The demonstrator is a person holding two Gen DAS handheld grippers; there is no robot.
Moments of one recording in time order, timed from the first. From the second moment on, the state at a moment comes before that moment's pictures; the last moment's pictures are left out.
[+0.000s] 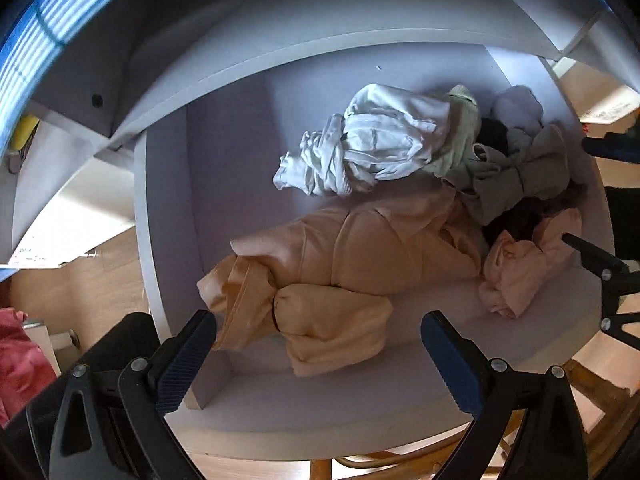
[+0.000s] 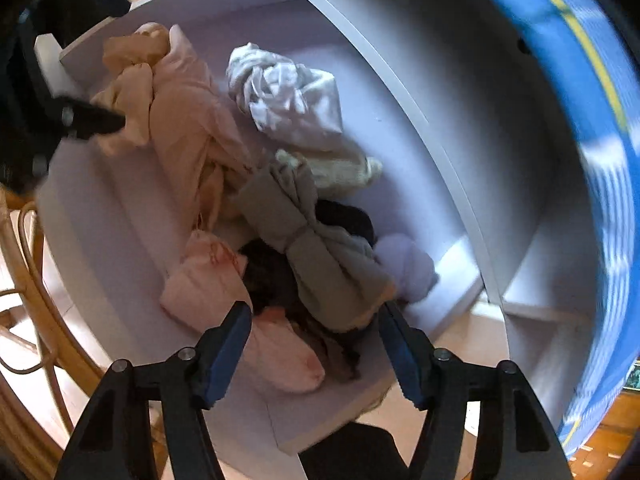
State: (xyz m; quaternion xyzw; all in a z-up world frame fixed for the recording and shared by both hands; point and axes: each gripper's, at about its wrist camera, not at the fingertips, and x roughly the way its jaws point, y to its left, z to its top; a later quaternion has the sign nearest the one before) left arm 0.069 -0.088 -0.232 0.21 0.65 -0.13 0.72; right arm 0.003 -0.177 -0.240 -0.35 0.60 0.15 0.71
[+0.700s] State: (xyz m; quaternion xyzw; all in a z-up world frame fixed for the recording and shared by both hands) left arm 0.077 -0.070 -0.243 0.13 0.67 -0.08 0.73; right arm 0.030 -0.164 -0.265 -0.40 0.56 0.14 0.71
